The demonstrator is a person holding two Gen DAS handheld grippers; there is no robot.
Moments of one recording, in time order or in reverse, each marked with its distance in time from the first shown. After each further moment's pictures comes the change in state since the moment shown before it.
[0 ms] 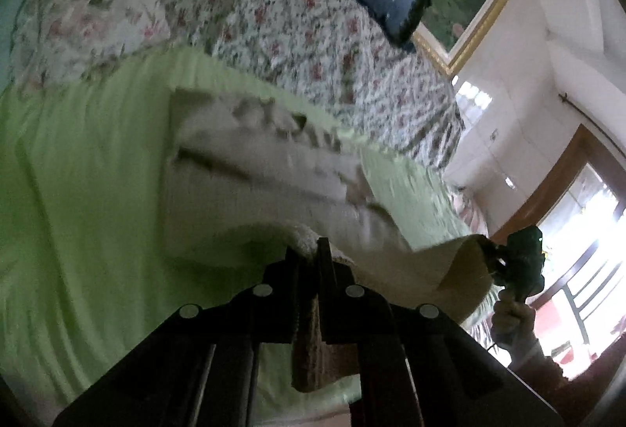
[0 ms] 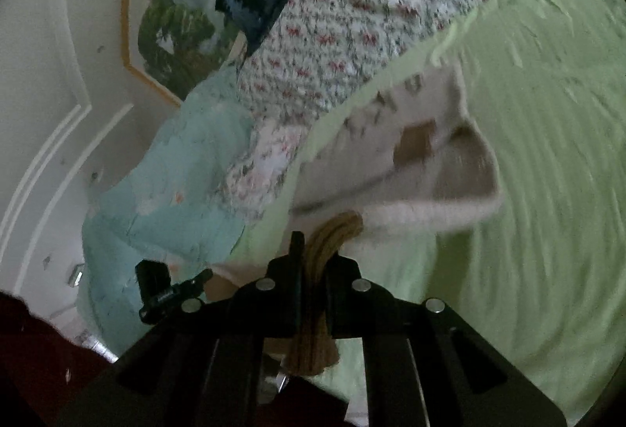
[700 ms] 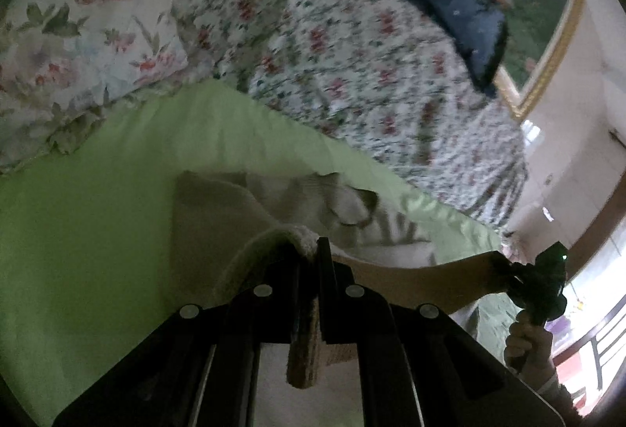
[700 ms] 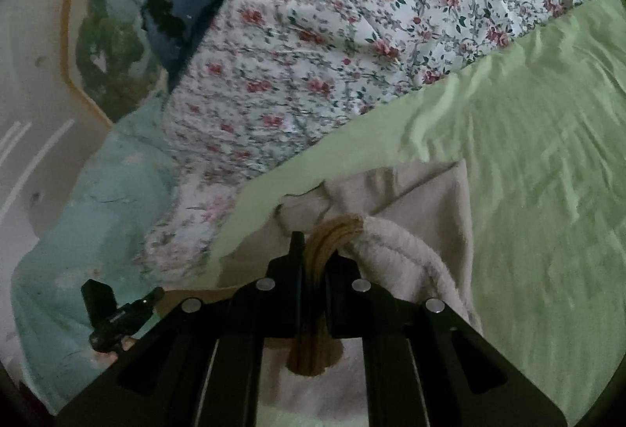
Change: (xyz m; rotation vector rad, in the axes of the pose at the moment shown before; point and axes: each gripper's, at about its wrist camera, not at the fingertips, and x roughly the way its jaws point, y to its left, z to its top) left arm 0.166 0.083 0.152 -0.095 -0.038 0.159; right arm 0.160 -0.064 0.174 -0.019 -0.046 -0.210
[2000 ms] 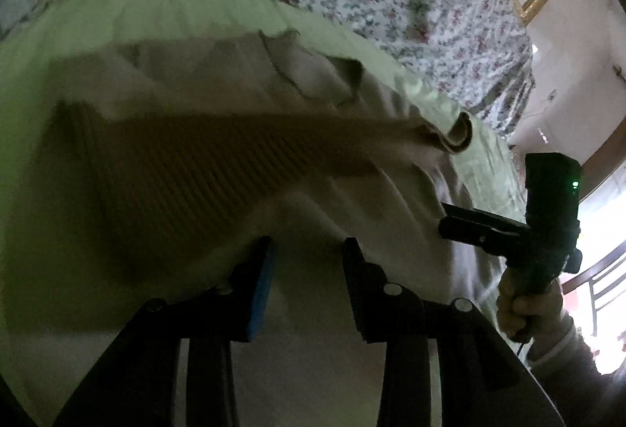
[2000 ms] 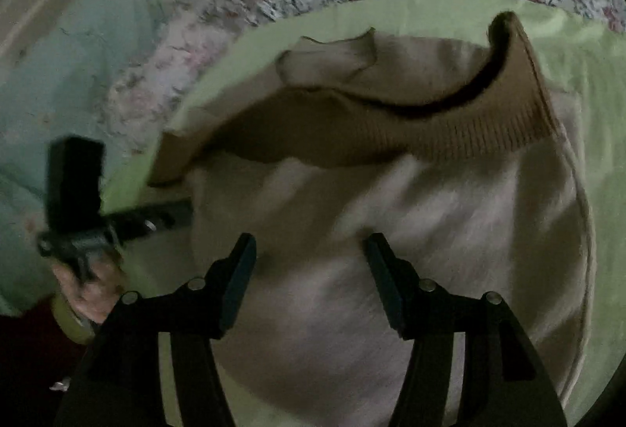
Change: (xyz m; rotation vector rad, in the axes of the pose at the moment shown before) left arm 0.127 -0.047 -0.063 0.131 0.340 -0.036; right arm 0.122 0.025 -0.064 -0.337 0.441 -0.080
